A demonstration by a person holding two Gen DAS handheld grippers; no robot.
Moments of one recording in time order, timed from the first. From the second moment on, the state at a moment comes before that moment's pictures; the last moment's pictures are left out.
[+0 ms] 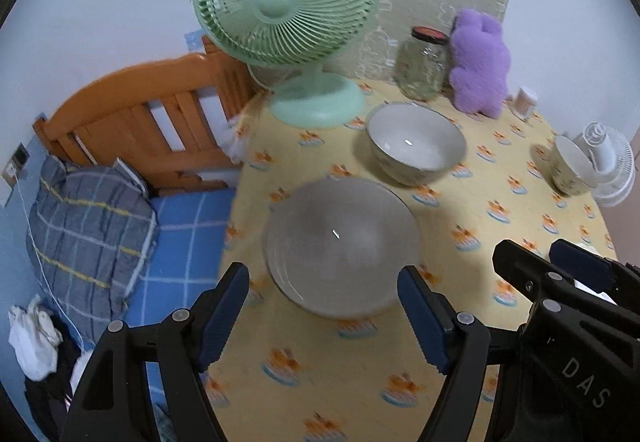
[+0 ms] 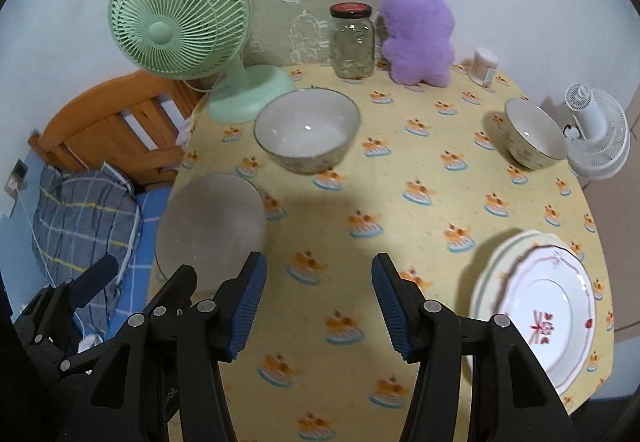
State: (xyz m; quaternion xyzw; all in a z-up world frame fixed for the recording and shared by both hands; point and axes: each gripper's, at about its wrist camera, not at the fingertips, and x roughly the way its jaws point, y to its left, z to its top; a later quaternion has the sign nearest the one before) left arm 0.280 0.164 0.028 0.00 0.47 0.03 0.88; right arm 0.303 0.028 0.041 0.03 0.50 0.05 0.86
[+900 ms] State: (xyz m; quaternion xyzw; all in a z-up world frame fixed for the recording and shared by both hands) left arm 0.360 0.198 -0.058 0.01 0.53 0.01 0.85; right arm 0.372 0.090 -0.038 0.03 0.55 0.04 0.83
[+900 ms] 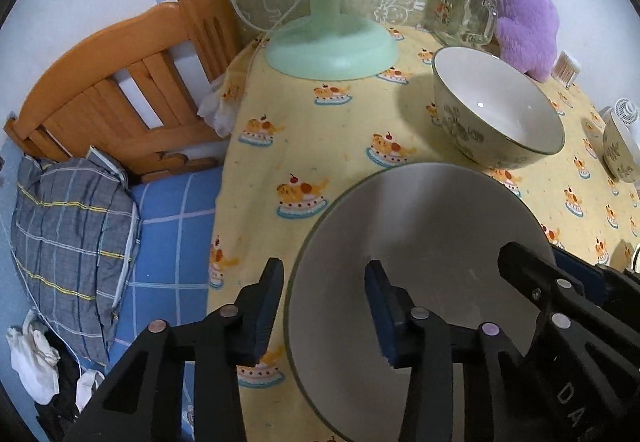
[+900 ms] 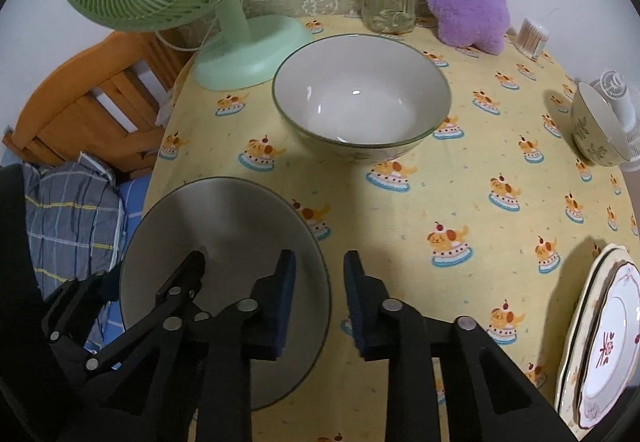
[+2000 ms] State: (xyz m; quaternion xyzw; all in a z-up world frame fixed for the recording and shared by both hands) left arm 0.292 0.099 -0.048 -0.02 0.56 -0.02 0.83; right arm 0.309 -0.002 -0.029 0.02 0.58 0.02 0.81
